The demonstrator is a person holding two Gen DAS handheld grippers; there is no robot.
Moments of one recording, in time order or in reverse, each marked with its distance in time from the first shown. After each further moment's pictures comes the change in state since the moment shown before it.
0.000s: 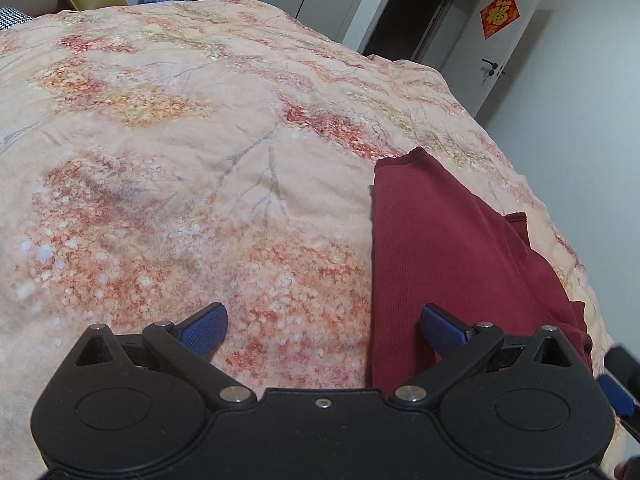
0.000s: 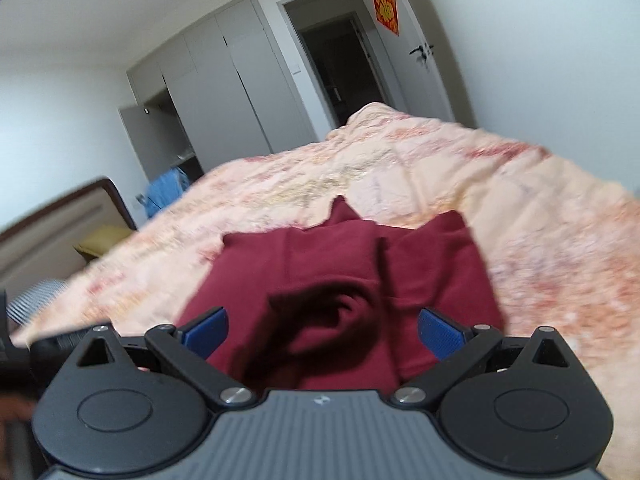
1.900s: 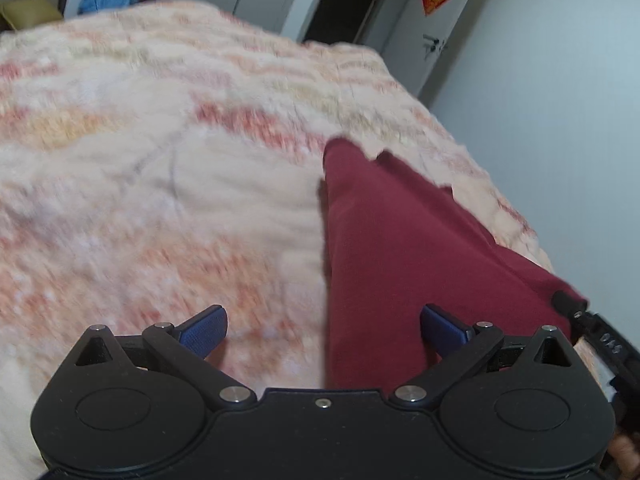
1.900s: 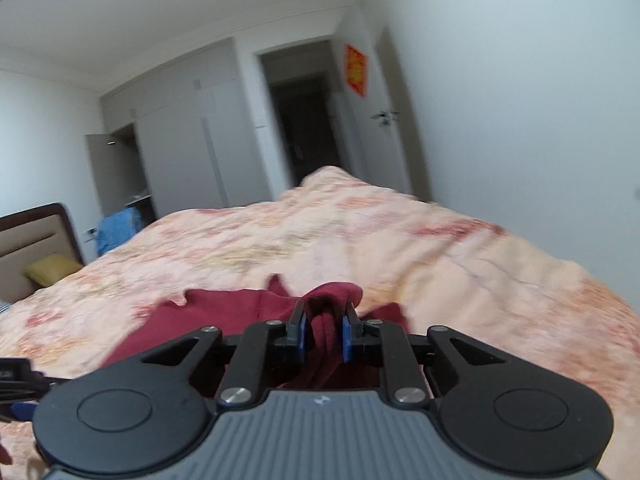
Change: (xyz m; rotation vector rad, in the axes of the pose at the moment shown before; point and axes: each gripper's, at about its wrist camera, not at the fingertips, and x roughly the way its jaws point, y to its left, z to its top) left arm 0.007 -0.054 -0.005 0.103 0.059 -0.130; right arm 0.012 -0.026 0.020 -0.071 -0.190 -0.205
